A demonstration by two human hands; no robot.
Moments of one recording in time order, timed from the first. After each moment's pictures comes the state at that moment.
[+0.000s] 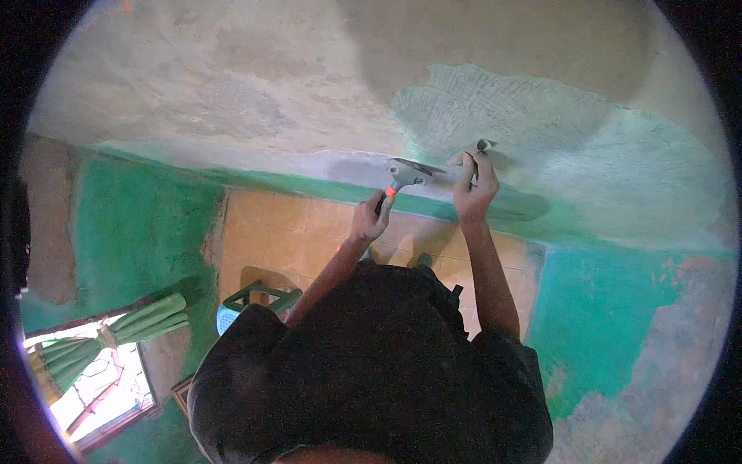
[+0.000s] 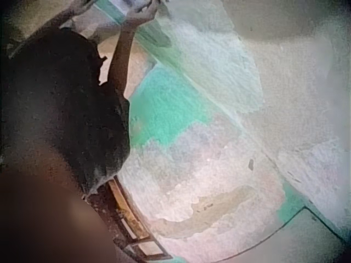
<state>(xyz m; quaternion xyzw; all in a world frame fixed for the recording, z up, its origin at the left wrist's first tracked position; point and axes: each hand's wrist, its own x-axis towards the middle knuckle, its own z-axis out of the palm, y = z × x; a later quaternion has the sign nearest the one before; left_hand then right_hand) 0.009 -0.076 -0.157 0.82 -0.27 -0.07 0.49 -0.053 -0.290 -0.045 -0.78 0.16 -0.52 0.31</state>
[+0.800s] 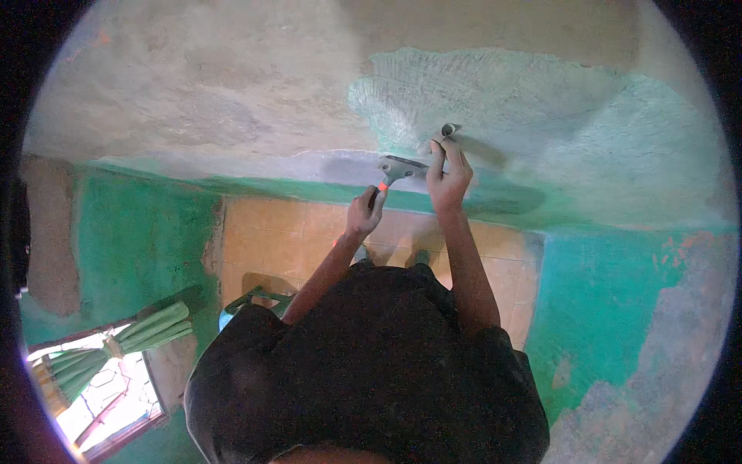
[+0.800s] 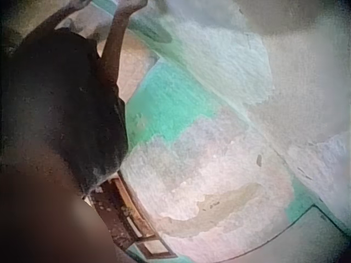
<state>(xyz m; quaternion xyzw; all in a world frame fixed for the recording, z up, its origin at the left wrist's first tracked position) -0.001 -0.099 -0.159 0.83 -0.27 -0.09 0.48 -0.055 -0.286 -0.046 -0.78 0.16 -0.50 0.33</state>
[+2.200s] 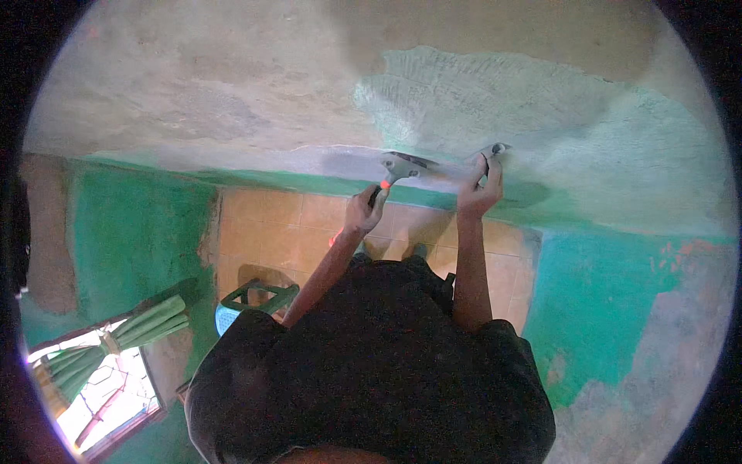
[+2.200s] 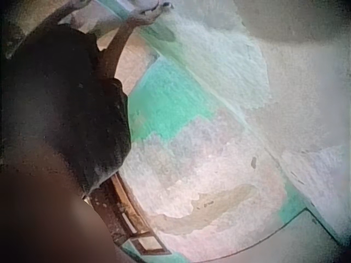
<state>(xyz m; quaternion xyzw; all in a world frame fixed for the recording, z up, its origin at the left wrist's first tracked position) -0.003 -0.095 -0.151 0.83 -0.27 -0.11 0.48 -0.083 -0.322 -0.086 -0.74 0.26 -0.58 0.20</state>
